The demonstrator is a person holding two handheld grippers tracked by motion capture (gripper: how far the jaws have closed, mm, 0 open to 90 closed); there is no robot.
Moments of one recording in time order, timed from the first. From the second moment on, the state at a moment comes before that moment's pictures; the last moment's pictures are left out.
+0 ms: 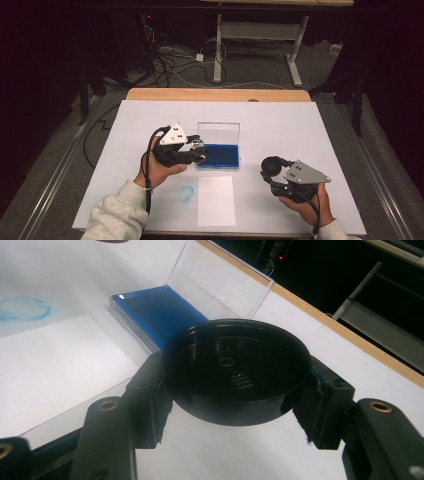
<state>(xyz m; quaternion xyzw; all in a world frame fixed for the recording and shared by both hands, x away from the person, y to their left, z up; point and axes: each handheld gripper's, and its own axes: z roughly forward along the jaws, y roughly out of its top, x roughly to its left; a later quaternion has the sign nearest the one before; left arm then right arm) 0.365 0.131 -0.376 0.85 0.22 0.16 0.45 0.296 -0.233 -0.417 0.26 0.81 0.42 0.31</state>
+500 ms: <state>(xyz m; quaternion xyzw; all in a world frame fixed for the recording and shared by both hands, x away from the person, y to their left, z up) 0.369 0.136 -0.375 0.85 0.22 0.16 0.45 0.285 -0.269 -0.426 0.31 0.80 0.41 0.32</state>
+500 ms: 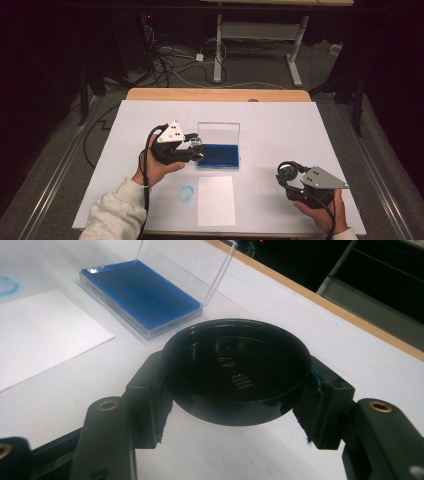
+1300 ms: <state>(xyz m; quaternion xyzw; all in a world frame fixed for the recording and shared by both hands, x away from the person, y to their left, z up) 0.367 0.131 -0.374 0.85 0.21 0.17 0.44 0.286 -0.263 -0.432 0.30 0.81 0.40 0.30</state>
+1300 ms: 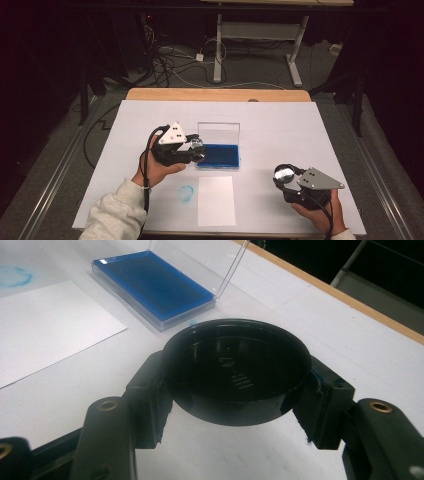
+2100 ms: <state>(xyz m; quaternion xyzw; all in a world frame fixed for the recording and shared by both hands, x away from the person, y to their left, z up) 0.401 0.095 -0.377 0.87 0.21 0.15 0.42 0.288 -0.258 -0.440 0.30 0.82 0.39 0.28</state>
